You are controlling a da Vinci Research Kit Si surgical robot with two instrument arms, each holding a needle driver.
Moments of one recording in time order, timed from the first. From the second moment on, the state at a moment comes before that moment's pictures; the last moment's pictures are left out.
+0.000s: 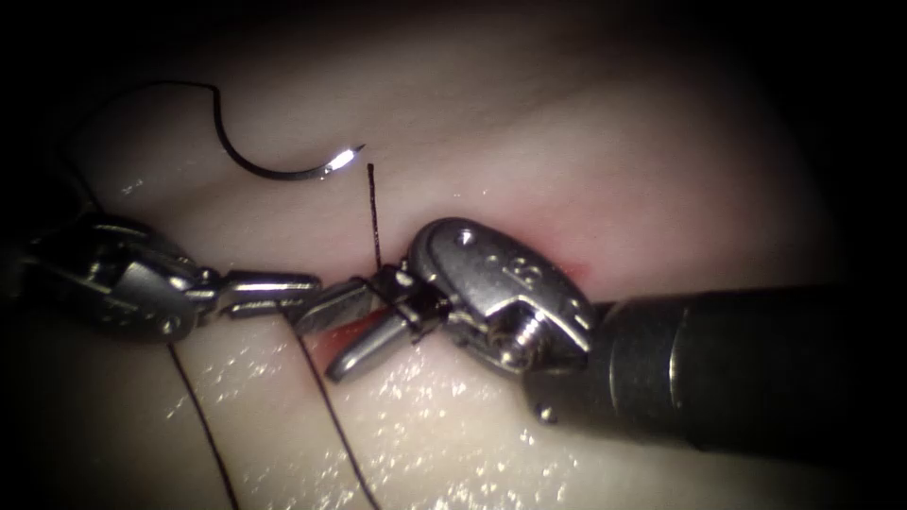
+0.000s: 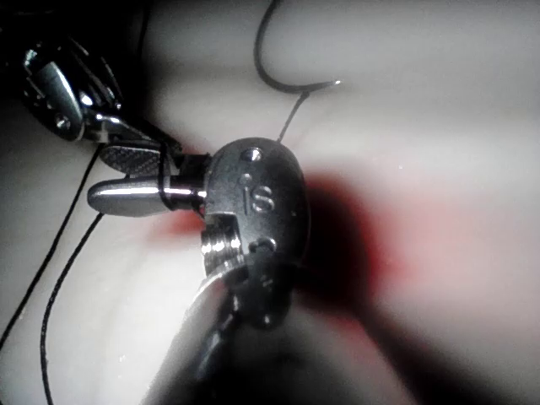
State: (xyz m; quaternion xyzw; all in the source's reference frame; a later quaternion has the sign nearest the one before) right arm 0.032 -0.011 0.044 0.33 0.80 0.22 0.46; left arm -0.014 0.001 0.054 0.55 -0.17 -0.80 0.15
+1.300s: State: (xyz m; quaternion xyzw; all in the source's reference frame) right arm 0.029 -0.010 0.044 0.03 0.48 0.58 0.66; left arm -0.020 -0.004 0.049 0.44 -0.22 -0.87 0.08
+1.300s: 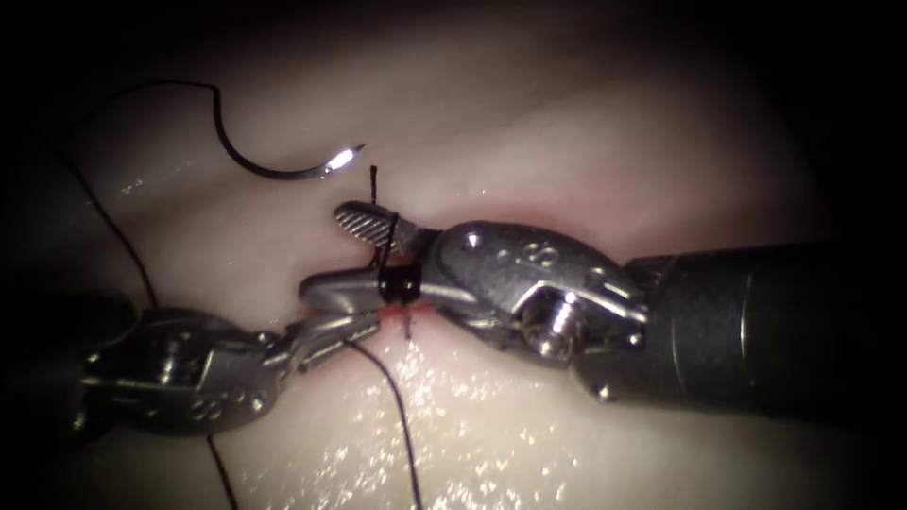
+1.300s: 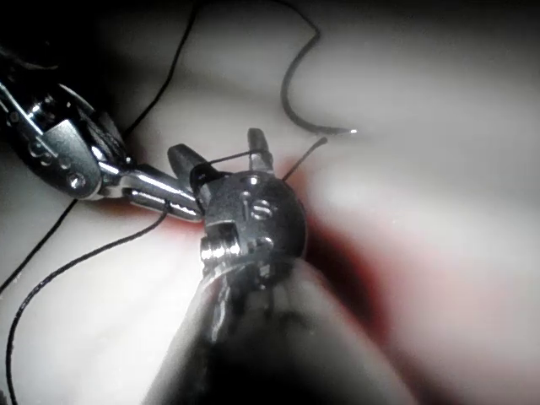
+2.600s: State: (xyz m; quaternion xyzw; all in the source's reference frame) right arm 0.029 -0.010 0.047 0.09 0.42 0.65 0.63; left arm -0.021 -0.002 0.050 0.44 -0.23 -0.86 0.10
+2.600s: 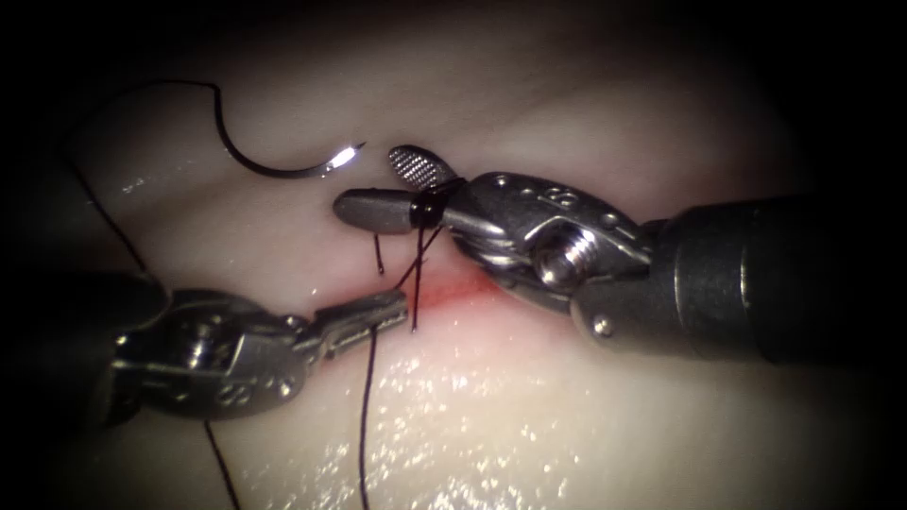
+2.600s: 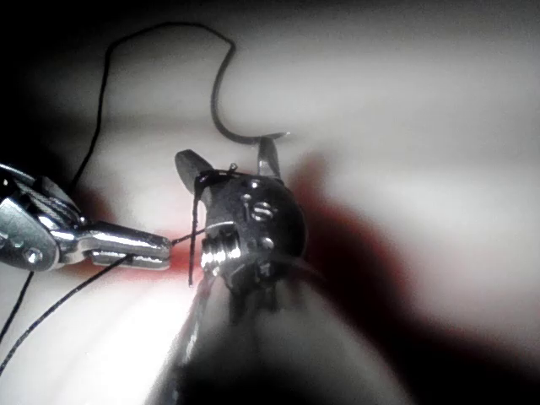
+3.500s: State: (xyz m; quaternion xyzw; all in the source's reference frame) right arm 0.030 -0.012 0.047 0.17 0.36 0.68 0.61; left arm -0.020 -0.001 0.050 0.44 -0.22 -0.86 0.11
